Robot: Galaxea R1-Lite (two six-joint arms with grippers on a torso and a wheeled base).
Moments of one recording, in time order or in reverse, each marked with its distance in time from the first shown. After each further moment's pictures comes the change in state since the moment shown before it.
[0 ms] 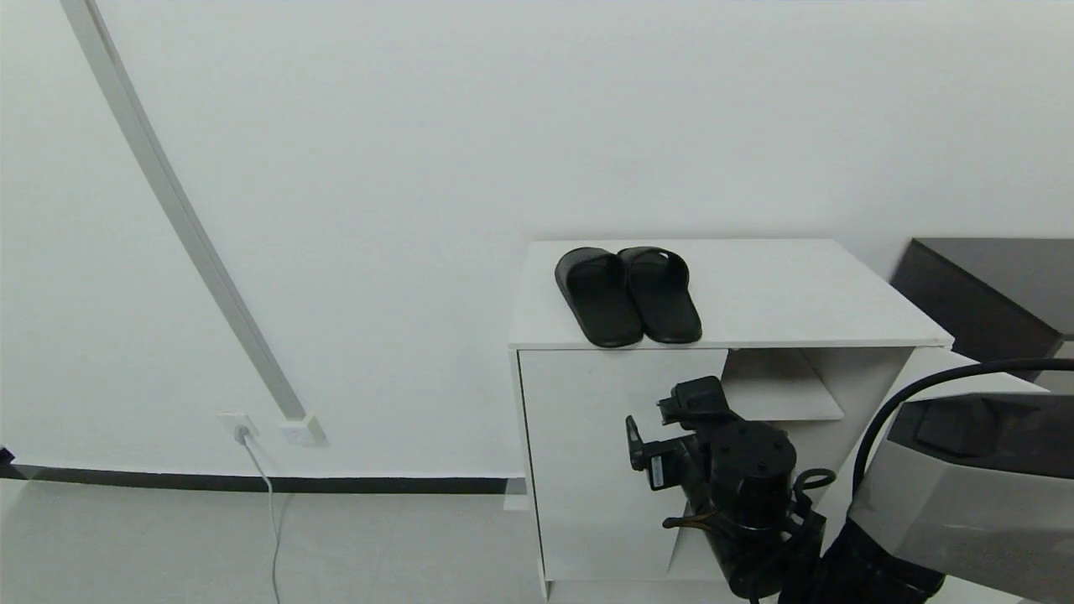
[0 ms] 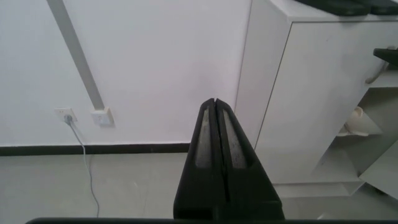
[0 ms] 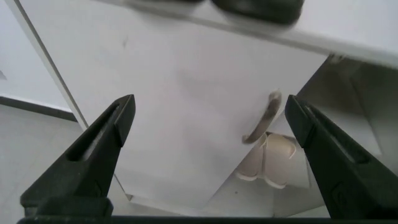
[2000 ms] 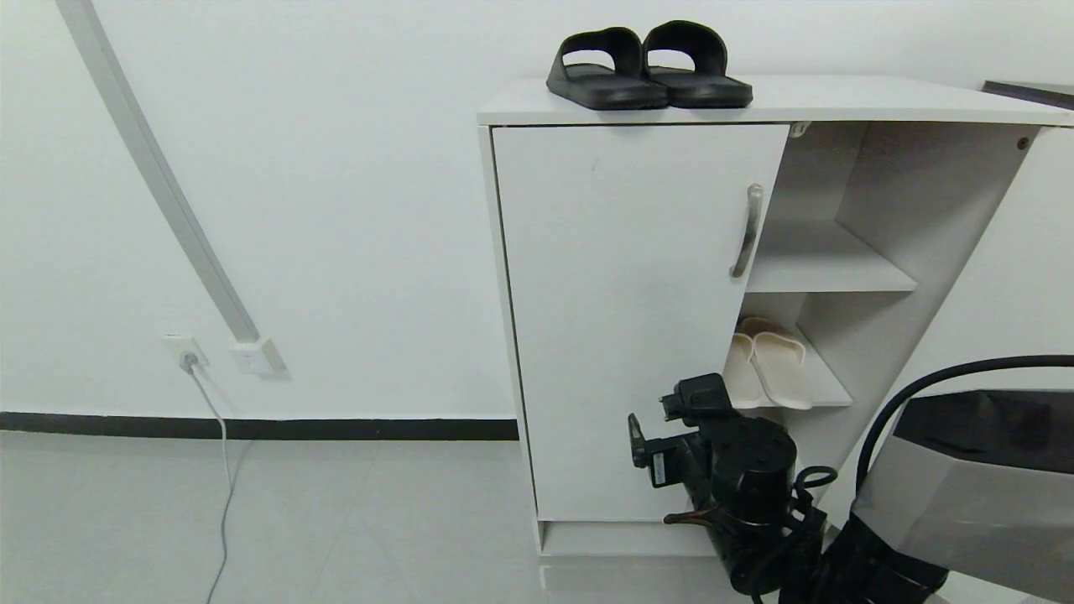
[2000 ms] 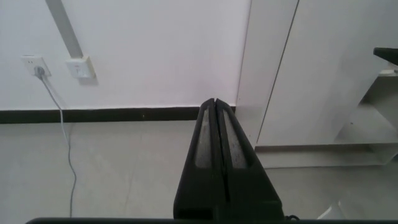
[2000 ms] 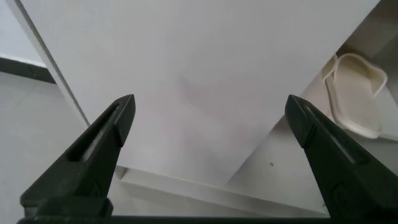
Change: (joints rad) left arm 0.000 -0.001 0.000 0.000 0.000 0.000; right arm -0.004 -0.007 -0.006 0.020 0.000 0.015
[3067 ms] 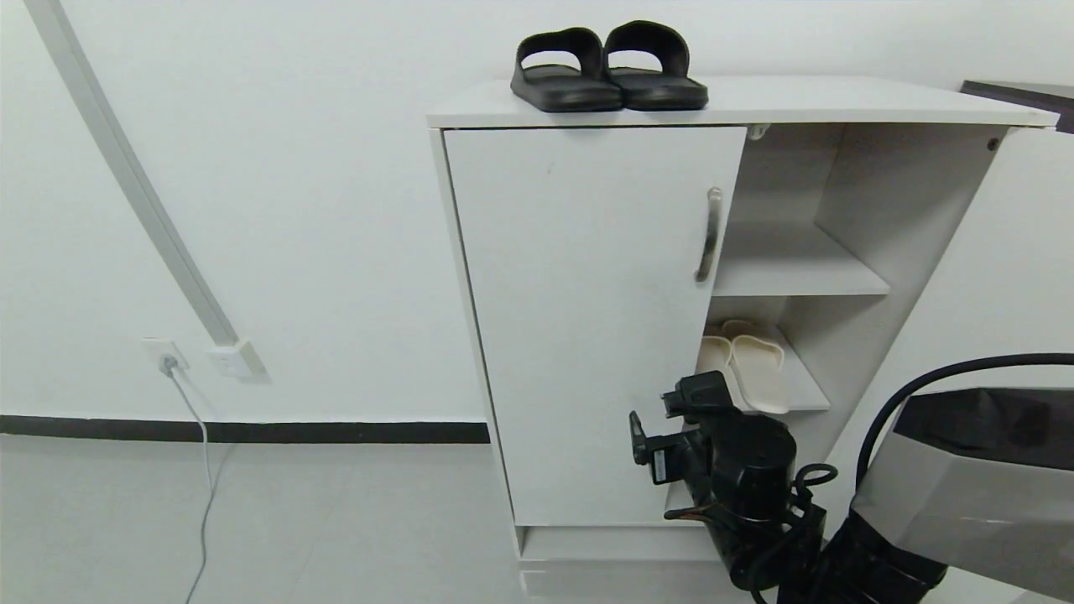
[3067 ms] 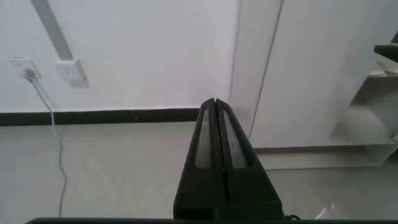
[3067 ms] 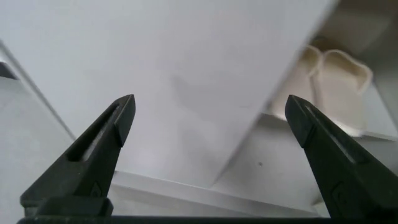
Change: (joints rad) left arm 0.000 -0.001 0.000 0.000 -0.003 0.004; right arm -0.009 0.002 -0.007 0.003 -0.001 0.002
